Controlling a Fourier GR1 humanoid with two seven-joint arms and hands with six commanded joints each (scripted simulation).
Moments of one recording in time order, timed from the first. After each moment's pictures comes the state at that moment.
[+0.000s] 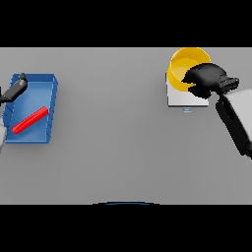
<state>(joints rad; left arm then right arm) -0.41 0.55 -0.04 -1.22 -0.37 0.08 0.48 -0.78 -0.54 0.40 -0.97 0.81 0.41 -0.13</state>
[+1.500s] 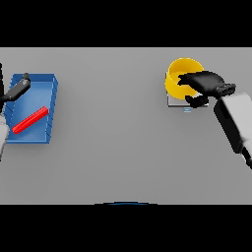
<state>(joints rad) -0.43 0.54 -0.05 -1.18 -0.38 0.08 0.47 -0.81 -0.48 0.40 -0.74 0.85 0.32 -0.25</state>
